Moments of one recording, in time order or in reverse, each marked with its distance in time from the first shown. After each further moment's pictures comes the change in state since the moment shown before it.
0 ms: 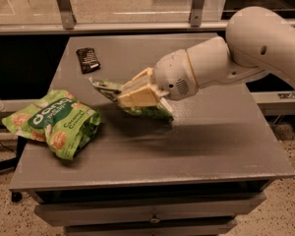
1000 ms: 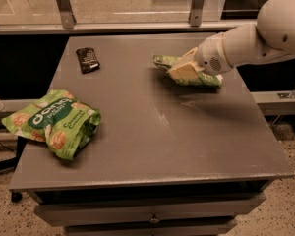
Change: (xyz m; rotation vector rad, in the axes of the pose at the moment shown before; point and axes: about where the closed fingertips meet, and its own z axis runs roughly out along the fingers) arm 0.069 -0.148 -0.094 0.373 0.165 0.063
